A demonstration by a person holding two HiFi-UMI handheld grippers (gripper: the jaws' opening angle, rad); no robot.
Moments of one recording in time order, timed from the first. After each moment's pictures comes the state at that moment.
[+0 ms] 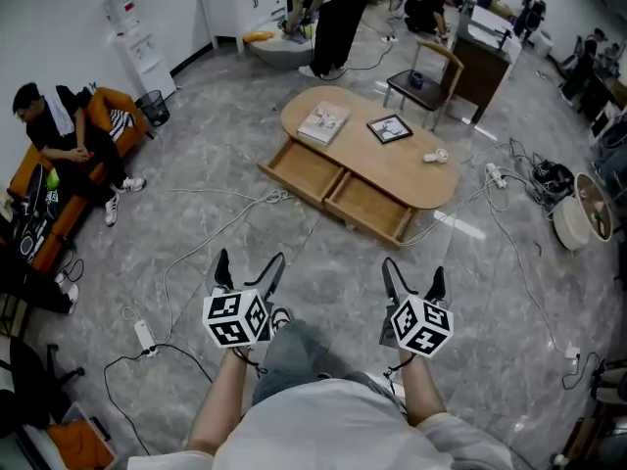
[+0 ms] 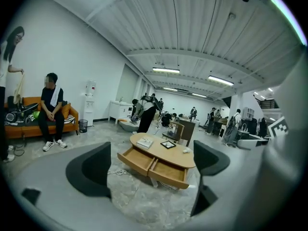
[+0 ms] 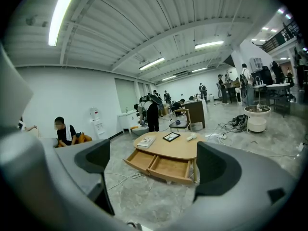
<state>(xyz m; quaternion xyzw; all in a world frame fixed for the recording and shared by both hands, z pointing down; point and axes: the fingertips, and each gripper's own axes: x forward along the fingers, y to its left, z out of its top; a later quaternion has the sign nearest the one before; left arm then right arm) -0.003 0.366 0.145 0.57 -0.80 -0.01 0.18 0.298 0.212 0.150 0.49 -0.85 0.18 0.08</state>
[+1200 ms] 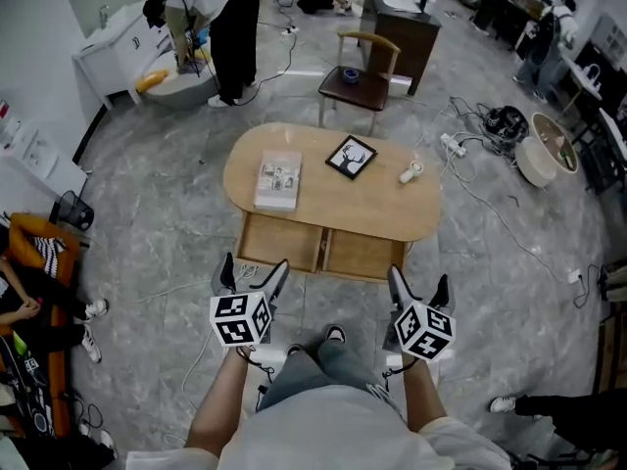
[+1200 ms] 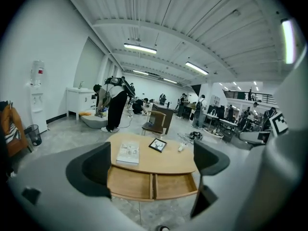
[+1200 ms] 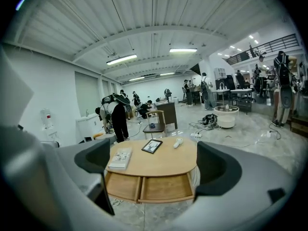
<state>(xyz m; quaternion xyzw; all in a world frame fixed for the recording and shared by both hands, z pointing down) -0.216 -0.001 0.177 0.74 -0.64 0.07 0.21 0.129 -0.002 0.161 0.68 -0.70 0.20 0.07</state>
